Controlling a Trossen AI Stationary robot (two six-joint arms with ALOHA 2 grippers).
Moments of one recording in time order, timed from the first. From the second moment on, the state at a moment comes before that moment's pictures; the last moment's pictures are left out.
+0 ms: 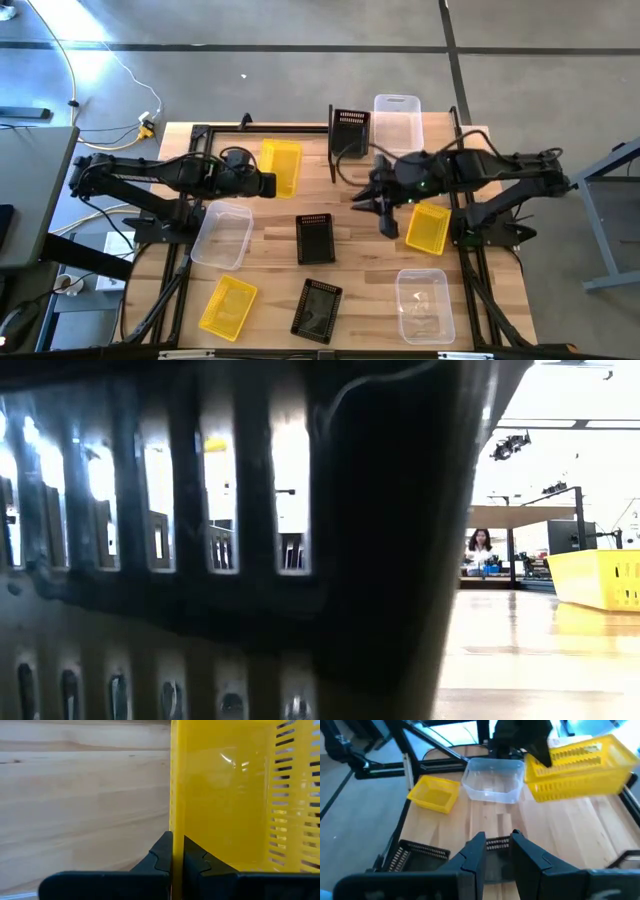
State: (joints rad) left arm 0.06 1.16 1.10 -0.96 -0.51 -1.33; right arm 0.17 1.36 1.57 -0.76 0.07 0.16
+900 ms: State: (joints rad) left arm -0.13 1.56 1.26 -0.98 -0.46 -1.81; right arm 0.30 1.66 1.57 -0.75 0.16 -0.30
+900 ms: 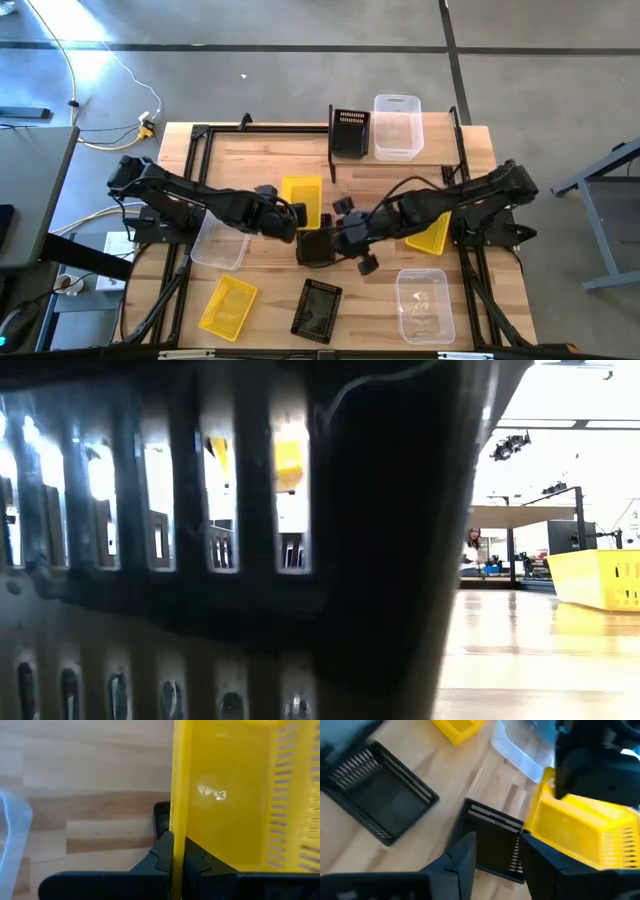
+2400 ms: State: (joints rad) left arm -0.14 1.56 1.25 -0.84 -0.48 -1.77; right arm 0.21 1.79 1.57 -0.66 0.24 -0.41
